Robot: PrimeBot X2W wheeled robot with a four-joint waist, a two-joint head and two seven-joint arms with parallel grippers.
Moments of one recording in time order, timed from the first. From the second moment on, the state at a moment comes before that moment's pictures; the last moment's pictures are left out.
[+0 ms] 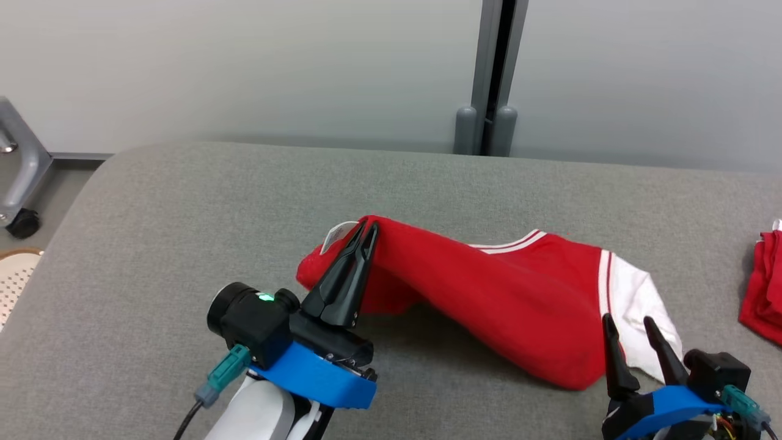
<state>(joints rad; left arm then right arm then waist) -0.26 0.15 -0.52 0.11 -0.42 -0.13 -0.26 -0.12 -0.05 -0.07 0.47 0.21 0.13 -0.26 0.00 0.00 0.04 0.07</state>
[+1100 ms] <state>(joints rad) -0.70 0.20 -0.23 0.64 -0.29 -0.09 -0.26 -0.20 -0.05 0.01 0.41 0.21 0.13 -0.26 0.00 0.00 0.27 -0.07</state>
